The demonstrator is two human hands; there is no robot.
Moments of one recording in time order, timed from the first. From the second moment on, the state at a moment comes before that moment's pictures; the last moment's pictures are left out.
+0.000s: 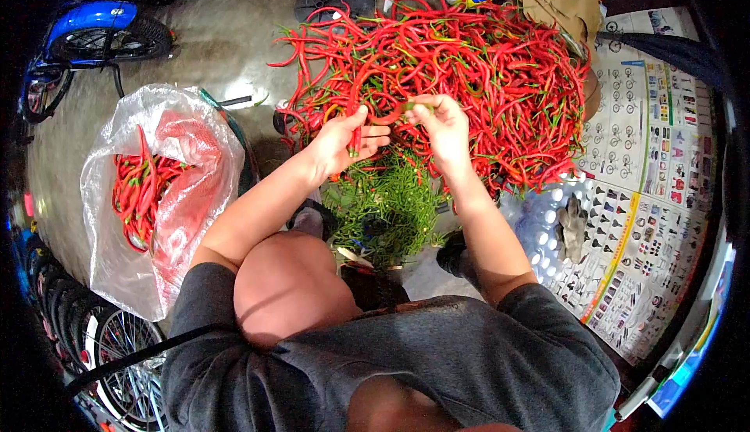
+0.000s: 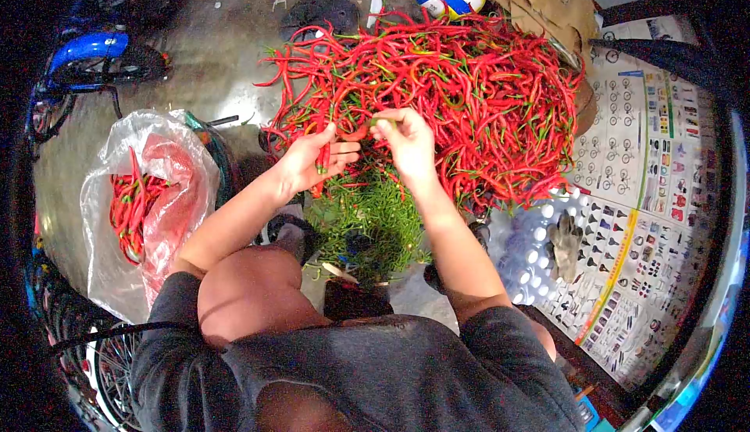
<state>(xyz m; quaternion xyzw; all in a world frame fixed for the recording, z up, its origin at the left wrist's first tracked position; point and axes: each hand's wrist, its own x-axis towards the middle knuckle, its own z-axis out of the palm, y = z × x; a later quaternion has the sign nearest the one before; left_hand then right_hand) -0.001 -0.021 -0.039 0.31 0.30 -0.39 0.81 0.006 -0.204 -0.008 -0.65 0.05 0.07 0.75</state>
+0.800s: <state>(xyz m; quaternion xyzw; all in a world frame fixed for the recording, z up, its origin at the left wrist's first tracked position) 0.012 0.017 -0.040 0.44 0.32 -0.20 0.82 0.048 -0.152 -0.109 -0.95 -0.04 0.20 0.22</state>
